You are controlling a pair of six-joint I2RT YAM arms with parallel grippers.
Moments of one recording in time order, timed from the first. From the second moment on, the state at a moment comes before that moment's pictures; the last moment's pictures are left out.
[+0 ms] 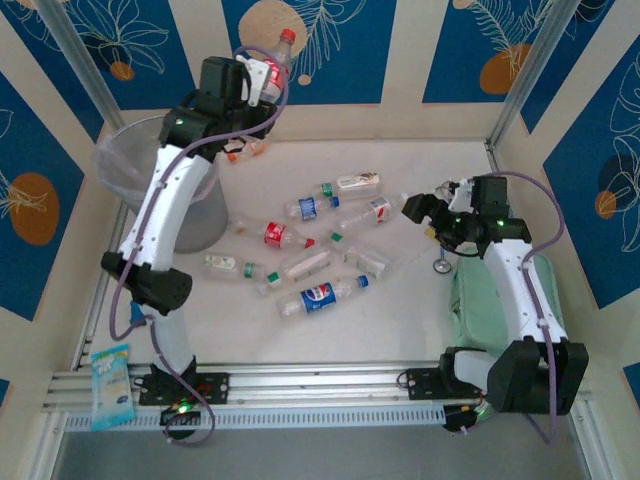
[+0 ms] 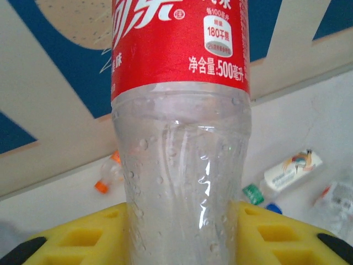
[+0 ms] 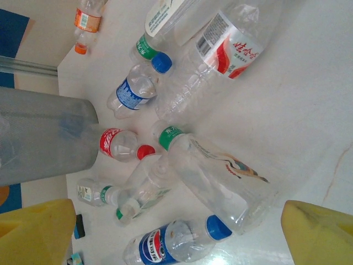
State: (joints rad) left arm -0.42 1.89 2.42 -1.05 -0.12 0.06; right arm -0.06 1.19 1.03 -0.72 -0.60 0.55
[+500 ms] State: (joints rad) left arm 0.00 1.73 2.34 -1.34 -0.07 0.14; right arm 0.06 1.33 1.08 -0.59 -0.60 0.59
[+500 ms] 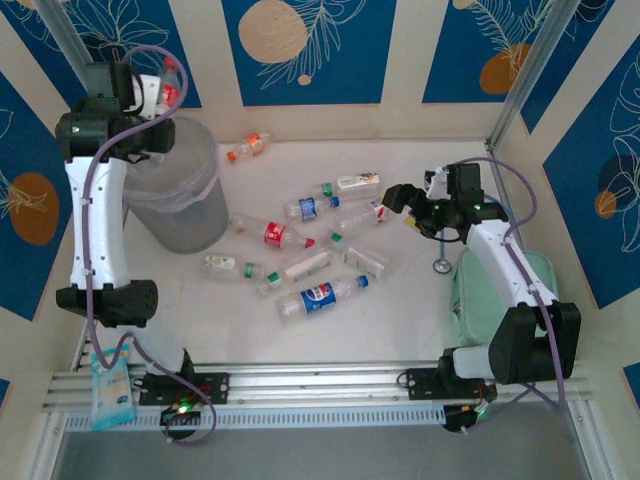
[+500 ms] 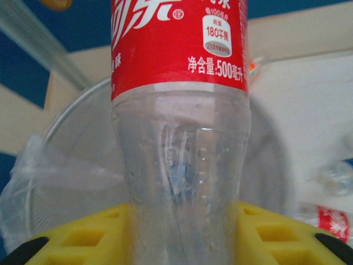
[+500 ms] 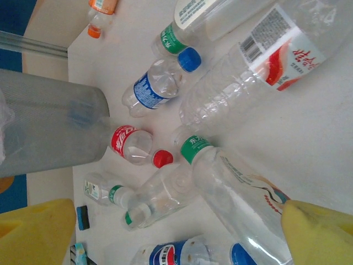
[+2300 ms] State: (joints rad) left arm 0.12 1.66 2.03 -1.26 -0.07 0.20; right arm 0.15 1.46 1.16 -0.58 -0.55 0.60
